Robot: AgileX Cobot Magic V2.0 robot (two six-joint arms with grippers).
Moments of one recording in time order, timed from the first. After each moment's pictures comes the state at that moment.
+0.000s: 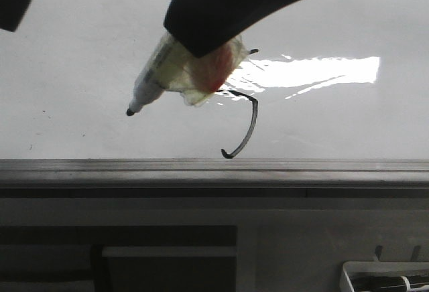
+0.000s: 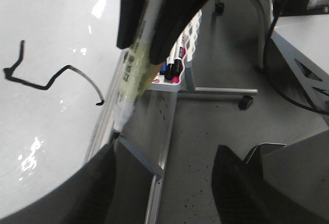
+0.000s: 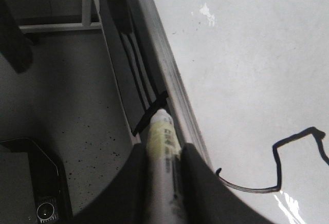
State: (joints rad) left arm -0.61 0.85 -0.71 -0.77 0.85 1.27; right arm 1.12 1.13 -0.93 -0.24 0.57 -0.12
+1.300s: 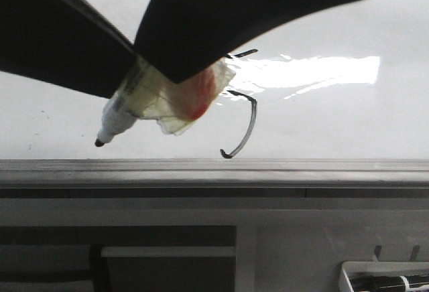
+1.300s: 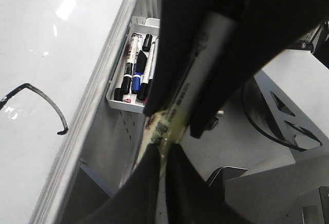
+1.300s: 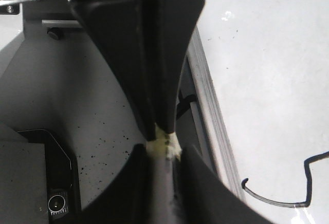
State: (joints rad) left arm -0.68 1.02 -0.71 -0.95 0.75 1.29; right arm 1.16 1.13 -0.93 -0.16 0.58 -0.21
